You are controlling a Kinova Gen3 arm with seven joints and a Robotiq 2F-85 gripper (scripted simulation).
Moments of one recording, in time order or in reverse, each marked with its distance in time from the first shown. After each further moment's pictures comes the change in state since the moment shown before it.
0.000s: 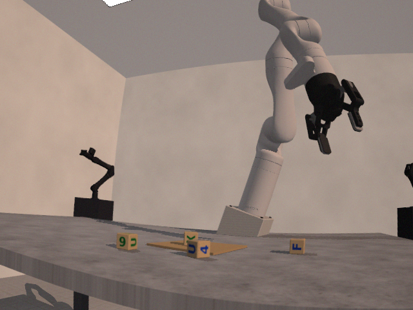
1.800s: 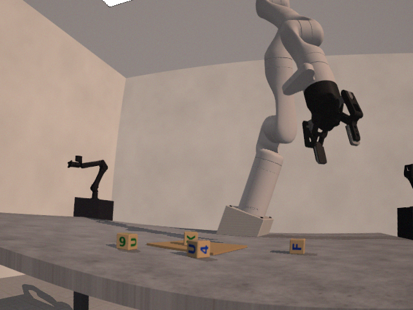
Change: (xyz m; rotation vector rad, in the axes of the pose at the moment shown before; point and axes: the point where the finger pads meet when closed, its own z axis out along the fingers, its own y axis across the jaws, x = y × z) arm 0.010 0.010 0.022 -0.073 -0.010 -0.008
